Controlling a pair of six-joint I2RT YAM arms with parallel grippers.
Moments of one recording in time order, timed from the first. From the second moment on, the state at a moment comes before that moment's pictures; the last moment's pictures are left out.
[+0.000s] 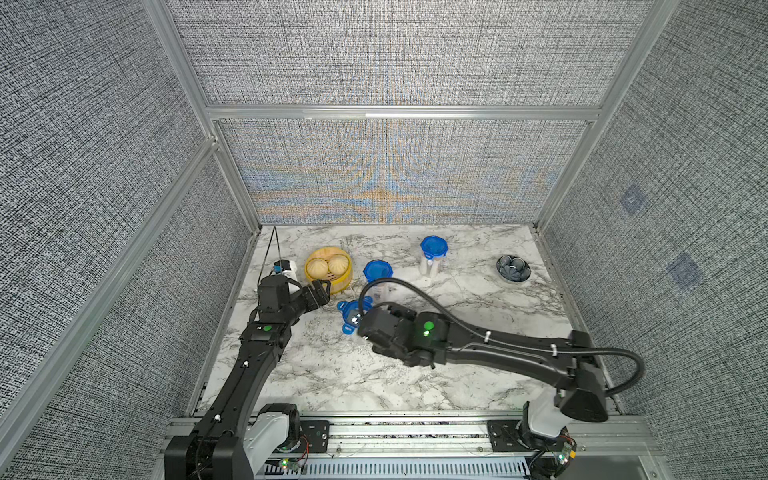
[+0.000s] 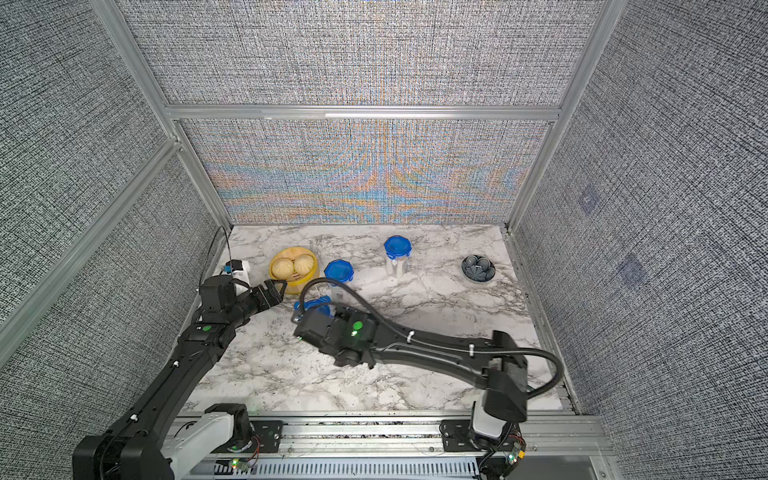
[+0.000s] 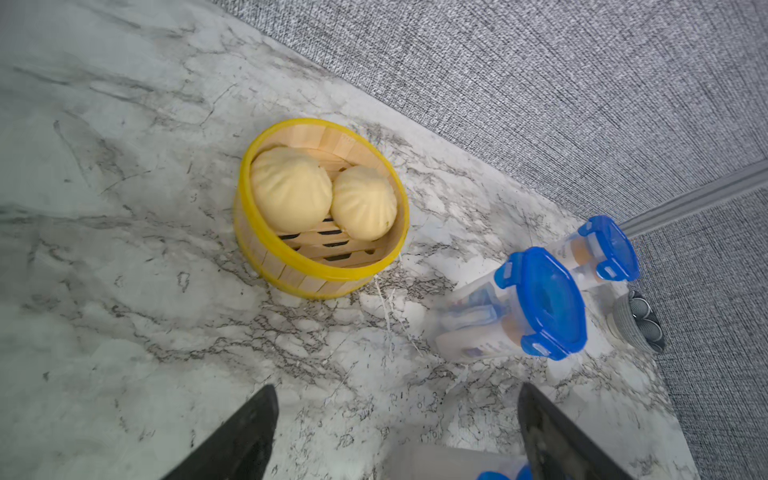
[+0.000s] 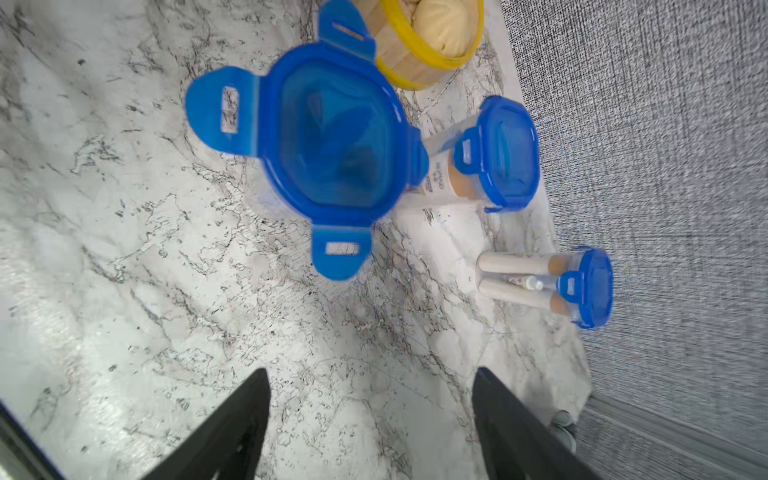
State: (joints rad) left arm -0.11 1.00 0.67 -0.17 0.28 -0.46; right arm 1.19 1.58 1.44 -0.86 0.51 -0.12
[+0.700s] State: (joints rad) left arm -0.61 1.12 1.12 -0.91 -0.01 -0.23; right arm 0.46 1.36 1.03 -0.50 -0.59 0.31
